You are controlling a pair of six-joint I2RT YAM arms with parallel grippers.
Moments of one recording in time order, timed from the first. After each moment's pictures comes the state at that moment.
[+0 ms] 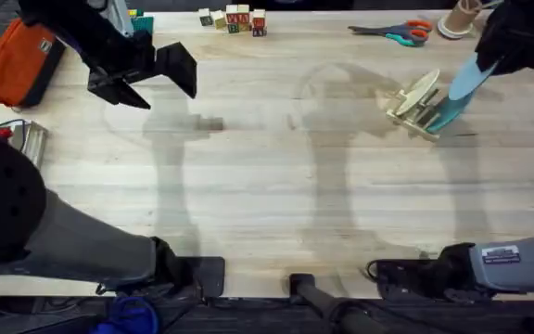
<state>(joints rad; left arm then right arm) 0.21 1.70 1.51 -1.32 0.30 0.09 -0.10 1.63 1.72 -1.42 0.18 0.38</state>
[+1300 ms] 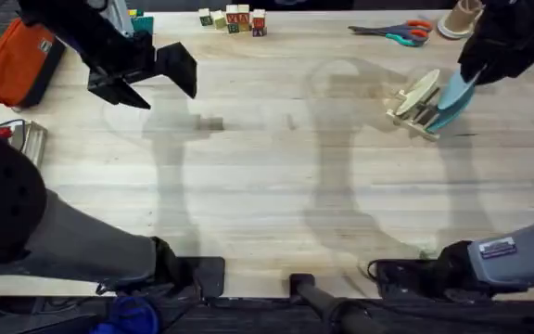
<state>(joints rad) 0.21 1.70 1.51 -1.32 0.30 0.09 -0.10 1.74 1.72 -1.42 0.18 0.41</state>
